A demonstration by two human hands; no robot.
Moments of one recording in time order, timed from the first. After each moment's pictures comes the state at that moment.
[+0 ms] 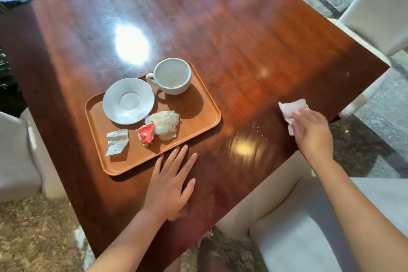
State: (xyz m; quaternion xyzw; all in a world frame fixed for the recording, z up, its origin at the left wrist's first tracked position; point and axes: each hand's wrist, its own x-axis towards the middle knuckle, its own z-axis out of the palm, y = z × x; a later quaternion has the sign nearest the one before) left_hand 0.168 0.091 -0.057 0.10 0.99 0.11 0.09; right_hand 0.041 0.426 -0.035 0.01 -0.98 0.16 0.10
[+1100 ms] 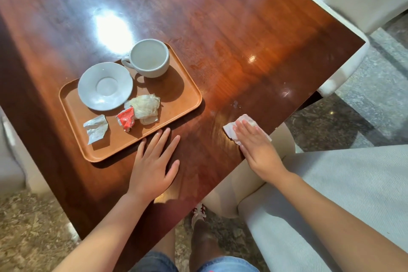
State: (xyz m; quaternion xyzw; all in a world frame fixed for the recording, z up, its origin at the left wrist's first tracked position) left_hand 0.169 0.093 -0.057 0.09 0.99 0.11 0.08; right_hand 0.125 0.381 -0.059 0.21 -0.95 0.19 -0.10
